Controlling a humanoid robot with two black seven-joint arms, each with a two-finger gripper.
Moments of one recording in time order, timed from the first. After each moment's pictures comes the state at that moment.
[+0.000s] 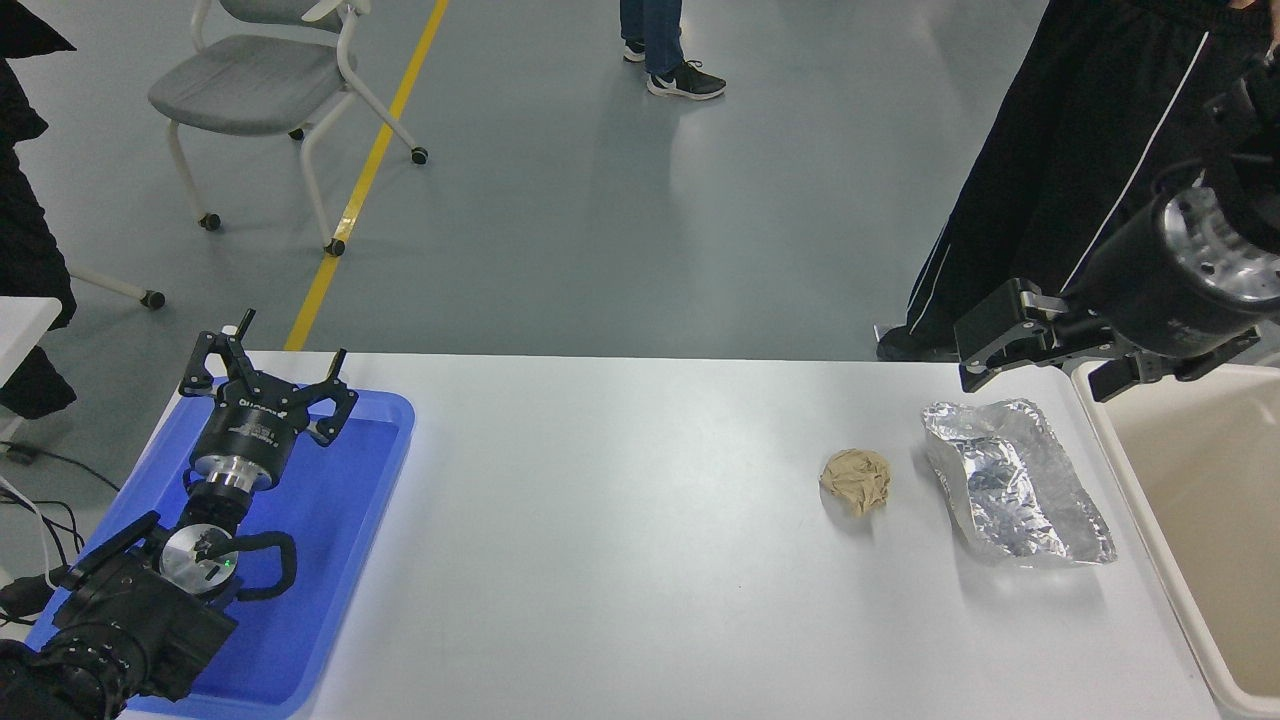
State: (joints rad) left arm -0.64 0.20 -0.88 -0.20 -0.21 -0.79 -0.30; right arm 2.38 -0.50 -1.29 1.63 -0.11 0.56 -0.19
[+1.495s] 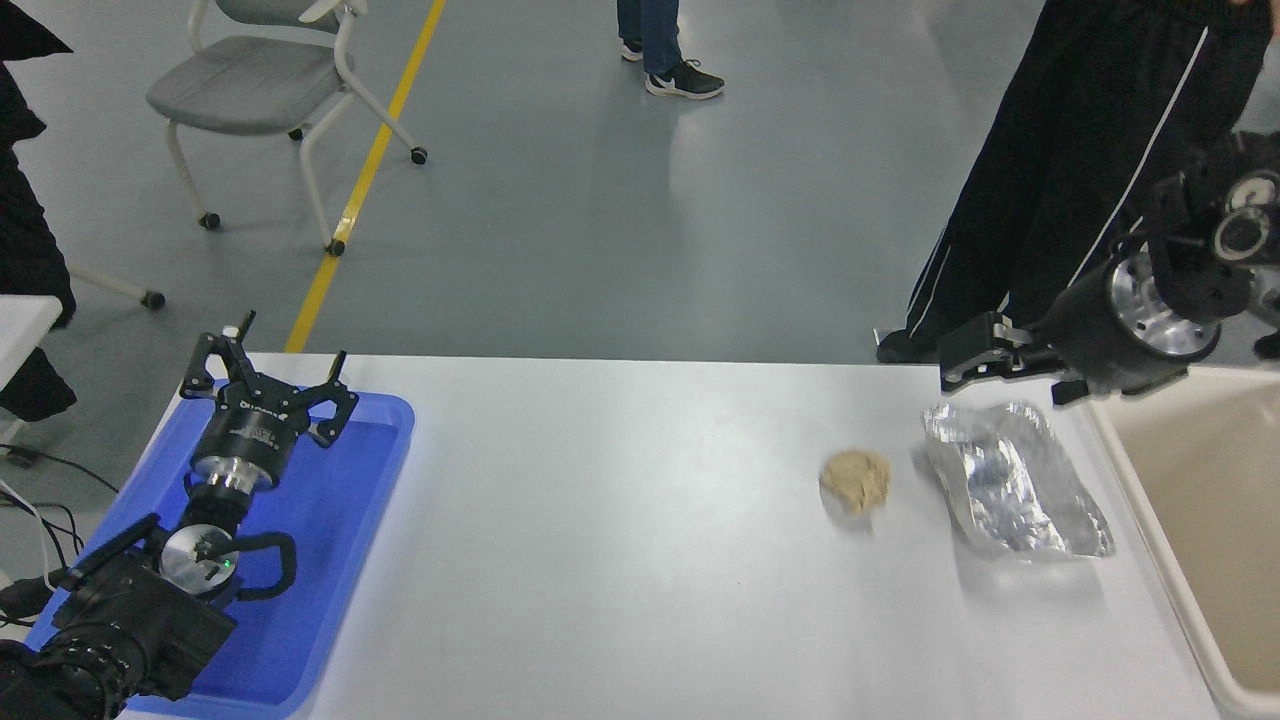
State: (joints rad) left arm -0.64 0.20 -0.88 -0.19 -0.21 -0.79 -0.30; right arm 2.33 -0.59 -1.17 1.62 -0.23 0.53 -0.19
